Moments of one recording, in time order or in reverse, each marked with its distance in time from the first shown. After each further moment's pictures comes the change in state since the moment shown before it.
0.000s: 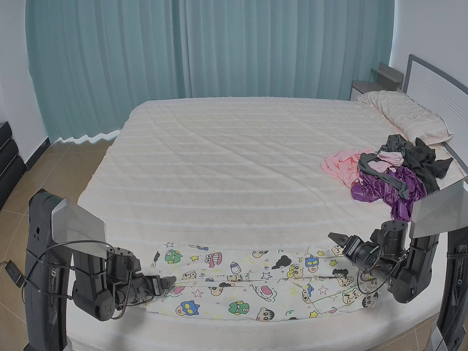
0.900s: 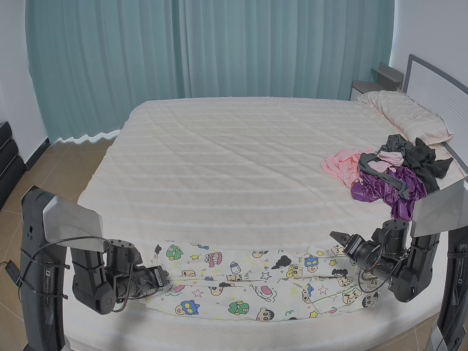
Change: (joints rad) left arm -0.001 -0.049 -0.064 0.082 -0.087 -0.166; right arm -0.013 -0.001 -0.003 0.000 0.001 -0.001
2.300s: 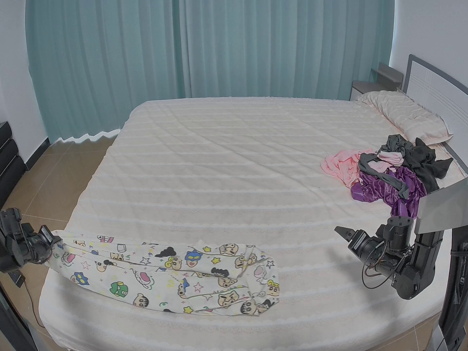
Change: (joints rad) left arm 0.858 -0.373 -0.106 0.448 -0.341 0.022; right arm -0.029 -0.020 -0.004 0.000 0.000 0.000
